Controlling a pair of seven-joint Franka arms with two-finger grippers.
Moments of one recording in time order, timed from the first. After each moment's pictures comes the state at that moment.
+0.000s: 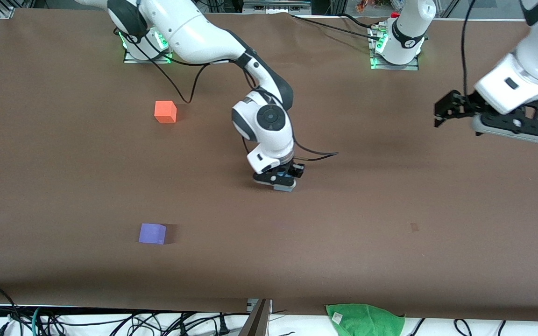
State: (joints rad) left arm -0.05 0.05 -0.07 -1.59 -0.03 1.66 0.02; right arm 0.76 0.96 -0.02 -1.09 0.01 2.20 0.94
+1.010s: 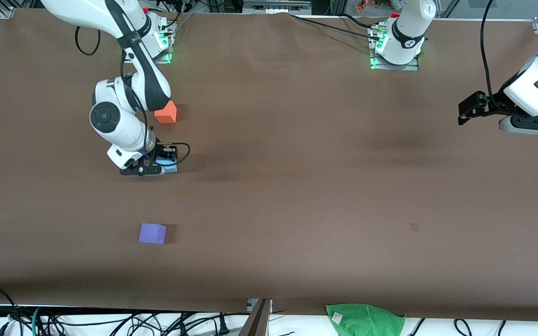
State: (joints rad) left arm 0.02 -0.01 -0.08 -1.66 -0.02 1.62 0.02; right arm 0.33 0.30 -0.04 -2.17 0.09 2.43 0.20
